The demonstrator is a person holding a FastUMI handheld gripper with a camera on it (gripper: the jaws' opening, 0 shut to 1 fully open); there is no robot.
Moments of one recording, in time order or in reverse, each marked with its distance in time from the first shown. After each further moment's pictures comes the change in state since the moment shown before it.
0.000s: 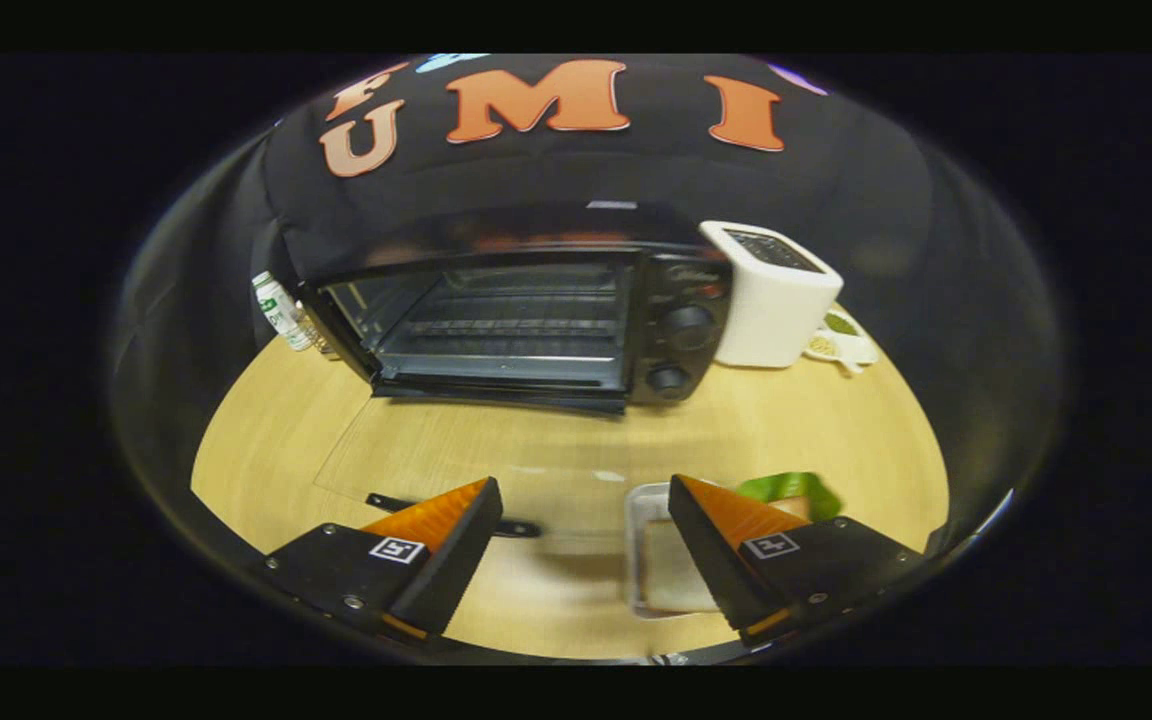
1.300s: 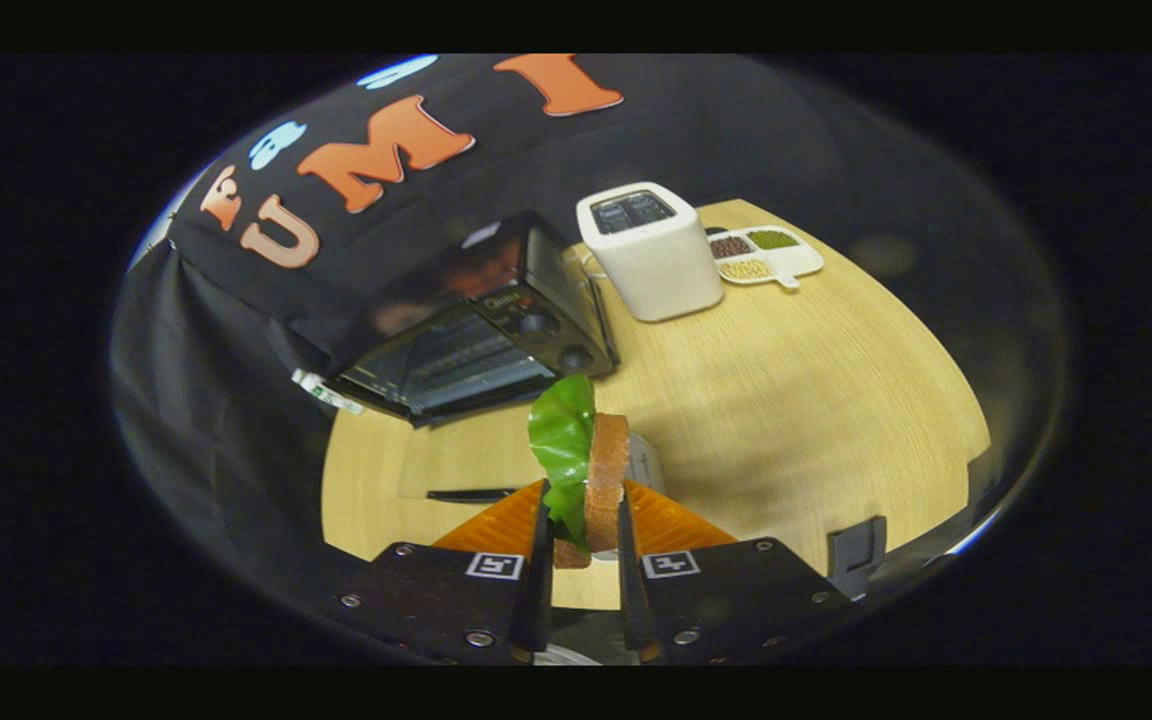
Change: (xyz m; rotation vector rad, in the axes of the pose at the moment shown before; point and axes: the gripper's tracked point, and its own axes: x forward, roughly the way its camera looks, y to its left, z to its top) arm -0.051 -0.045 0.013 0.416 0.061 0.245
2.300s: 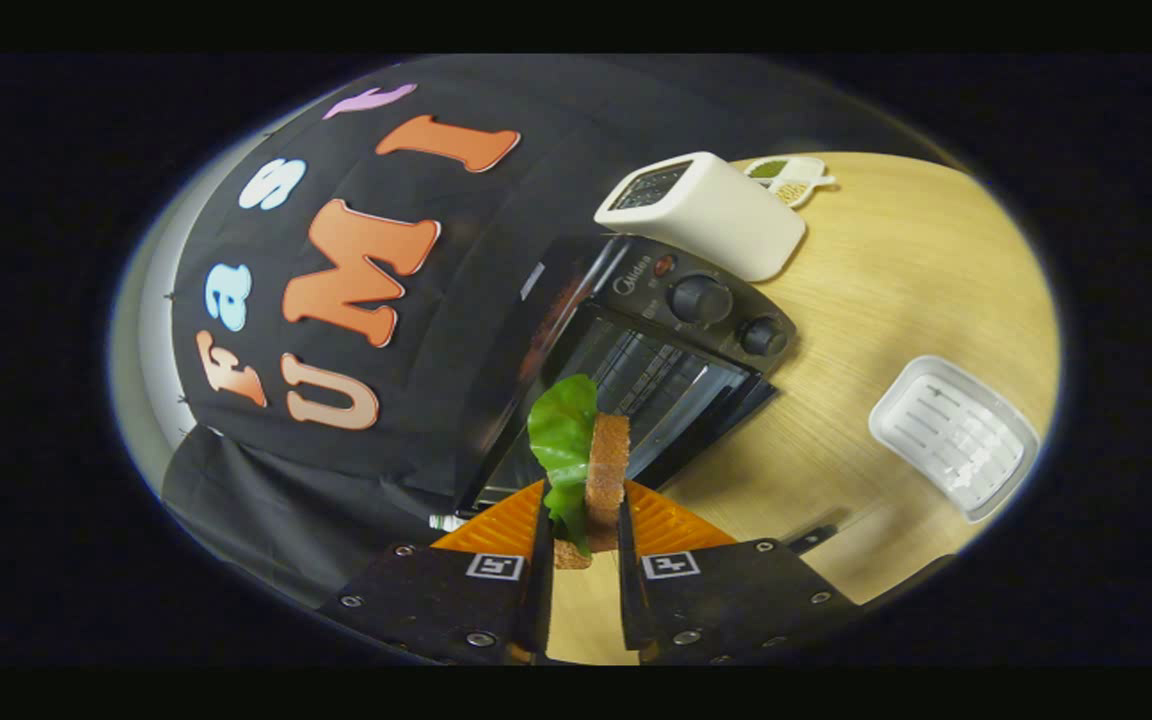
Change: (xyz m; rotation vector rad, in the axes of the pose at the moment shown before) arm 0.127 0.140 0.004 0.630 -0.274 0.242
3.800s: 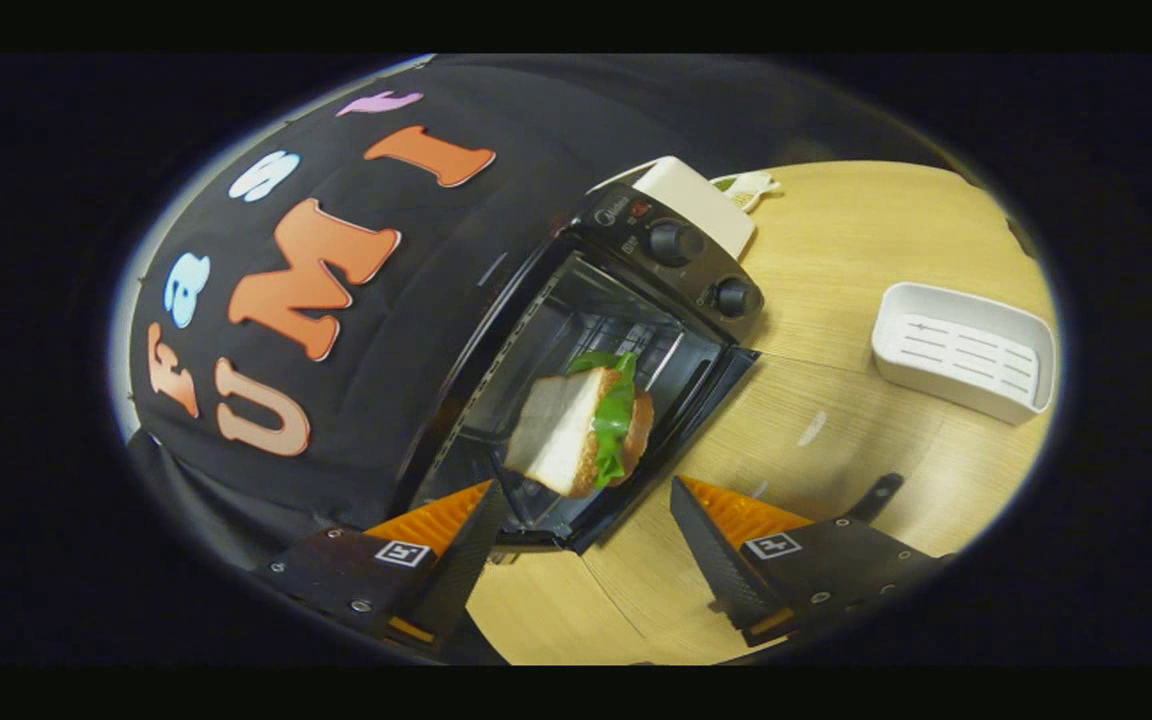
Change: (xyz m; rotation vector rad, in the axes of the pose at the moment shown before) arm 0.011 -0.001 -0.050 -0.148 -0.160 -0.187
